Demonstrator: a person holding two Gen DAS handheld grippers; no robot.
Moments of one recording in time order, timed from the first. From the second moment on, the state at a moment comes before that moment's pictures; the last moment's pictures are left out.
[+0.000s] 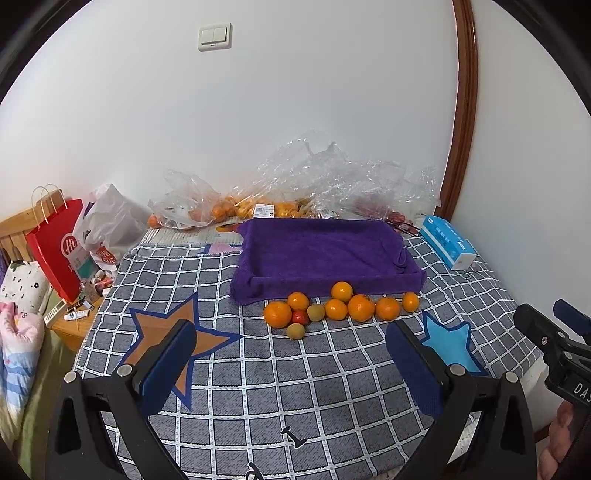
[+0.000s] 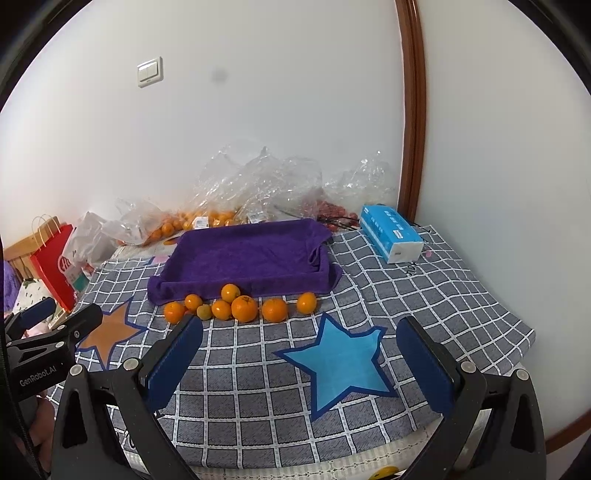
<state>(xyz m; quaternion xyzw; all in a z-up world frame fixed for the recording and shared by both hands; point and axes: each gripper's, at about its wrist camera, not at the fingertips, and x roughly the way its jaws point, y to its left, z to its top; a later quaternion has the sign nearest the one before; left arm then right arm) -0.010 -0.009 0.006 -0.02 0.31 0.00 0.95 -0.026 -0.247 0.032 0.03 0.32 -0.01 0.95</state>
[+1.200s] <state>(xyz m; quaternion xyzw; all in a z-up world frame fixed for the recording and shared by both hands) -0.011 -0.008 0.007 -0.03 0.31 -0.01 0.95 -0.027 -0.242 0.032 0.03 0.32 0.00 0.95</state>
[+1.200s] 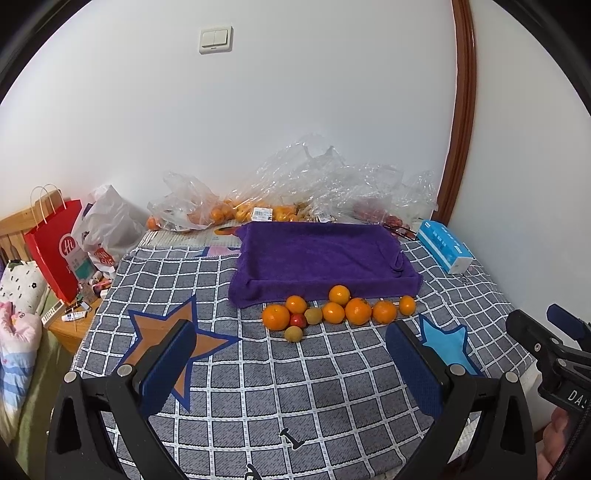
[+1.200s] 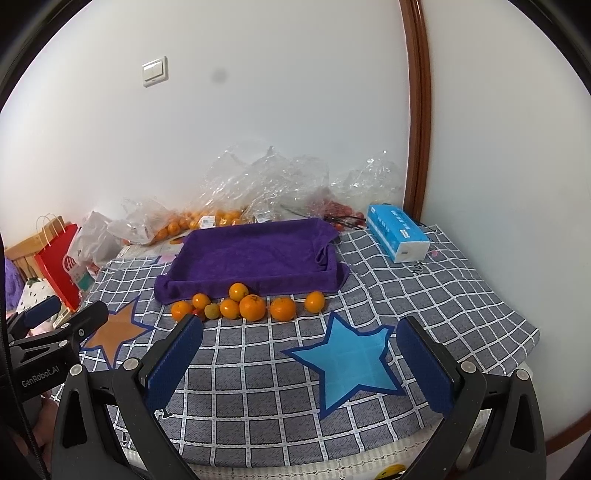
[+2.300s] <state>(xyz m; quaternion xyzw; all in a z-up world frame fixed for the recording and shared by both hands) 0.036 0.005 -0.016 -0.04 0.32 0.00 0.95 0.026 -0.240 0.002 0.03 0.33 0.02 0.94</state>
